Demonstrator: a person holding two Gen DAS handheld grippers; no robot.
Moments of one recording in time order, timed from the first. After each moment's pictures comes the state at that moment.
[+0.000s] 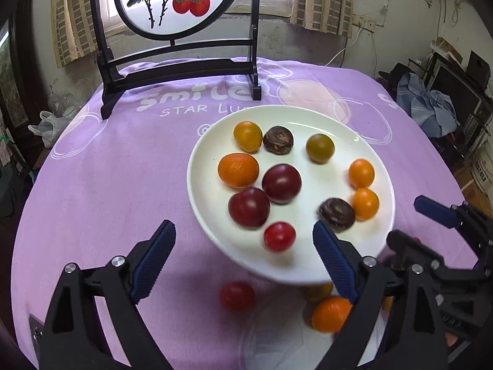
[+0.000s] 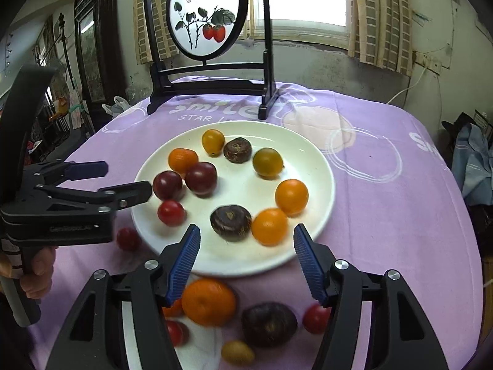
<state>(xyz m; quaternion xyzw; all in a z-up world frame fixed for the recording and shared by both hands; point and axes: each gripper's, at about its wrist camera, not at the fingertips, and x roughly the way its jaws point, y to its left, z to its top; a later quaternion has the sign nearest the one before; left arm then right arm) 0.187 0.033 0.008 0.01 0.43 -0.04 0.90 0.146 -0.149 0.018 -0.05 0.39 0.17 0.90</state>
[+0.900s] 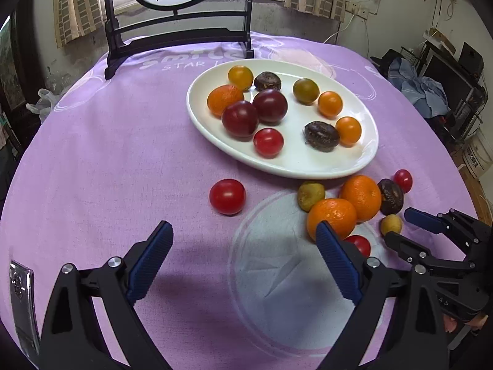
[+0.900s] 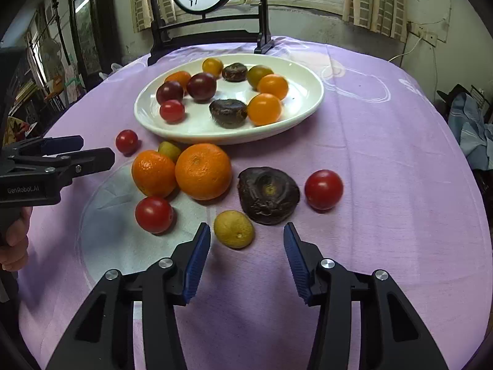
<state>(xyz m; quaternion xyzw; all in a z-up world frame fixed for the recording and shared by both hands) 0.117 0.042 -0.027 -0.01 0.47 -0.05 0.88 0.079 -0.164 -0.037 -0.07 0.46 0.16 0.87</state>
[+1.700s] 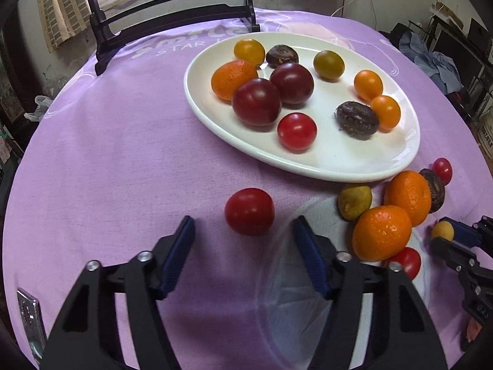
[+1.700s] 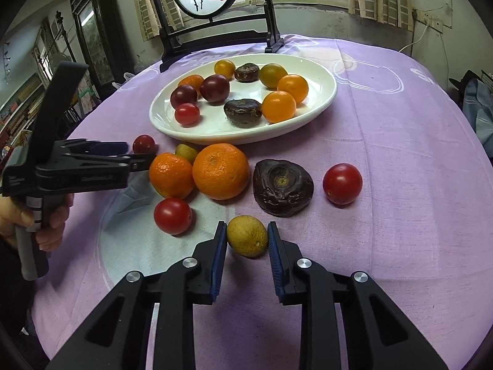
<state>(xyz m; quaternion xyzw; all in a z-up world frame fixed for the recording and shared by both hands) 0.160 0.044 -0.058 0.04 0.50 -0.04 0.86 0.076 -0.170 -0.037 -0.02 0.46 0.20 0.87</state>
